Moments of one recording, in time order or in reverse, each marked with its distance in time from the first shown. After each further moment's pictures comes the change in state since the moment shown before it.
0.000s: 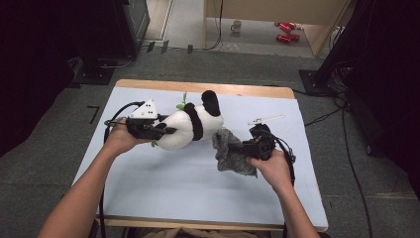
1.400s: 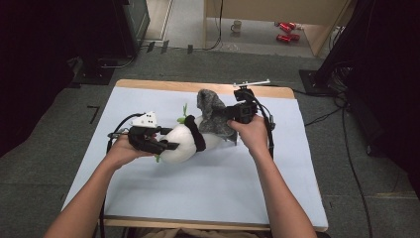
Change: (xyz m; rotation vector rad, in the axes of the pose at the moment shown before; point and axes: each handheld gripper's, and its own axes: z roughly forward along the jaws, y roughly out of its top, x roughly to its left) left arm -0.017 -0.021 0.009 0.015 -0.105 -0.219; right arm 0.004 0.098 0.036 -0.106 -0.015 0.065
